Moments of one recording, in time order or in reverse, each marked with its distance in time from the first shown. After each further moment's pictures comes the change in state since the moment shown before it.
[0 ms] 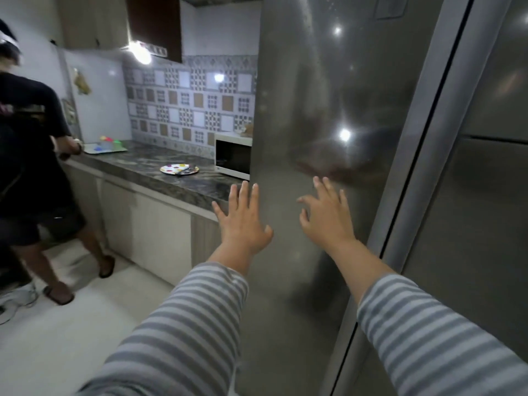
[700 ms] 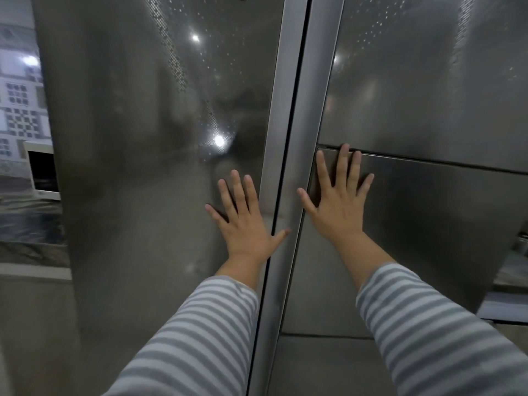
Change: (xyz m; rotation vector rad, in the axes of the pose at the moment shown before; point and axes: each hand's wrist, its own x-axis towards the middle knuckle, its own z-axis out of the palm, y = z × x) left_hand 0.079 0.258 0.079 -0.363 0.191 0.307; right_hand 0.011 0.233 -0.072 -0.562 0.323 0.417
